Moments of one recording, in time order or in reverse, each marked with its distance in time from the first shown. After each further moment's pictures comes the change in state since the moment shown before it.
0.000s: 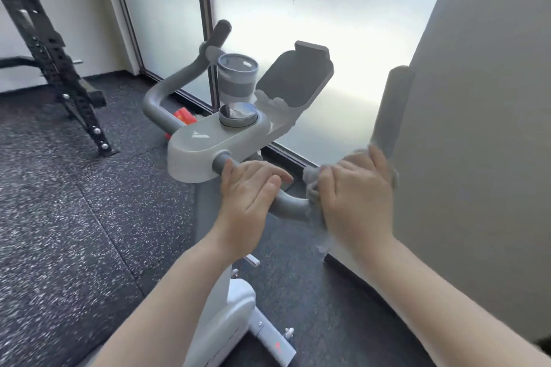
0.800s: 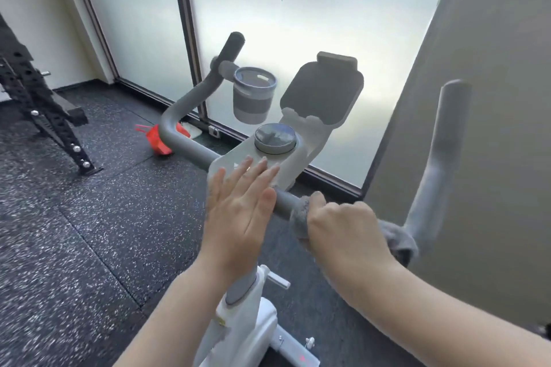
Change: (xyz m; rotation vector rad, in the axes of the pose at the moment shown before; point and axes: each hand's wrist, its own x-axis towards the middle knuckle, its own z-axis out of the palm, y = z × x) left_hand 0.032 -0.074 -0.074 0.194 -0.111 0.076; right_hand 0.024 -0.103 0.034 -0.333 -0.418 -0.147
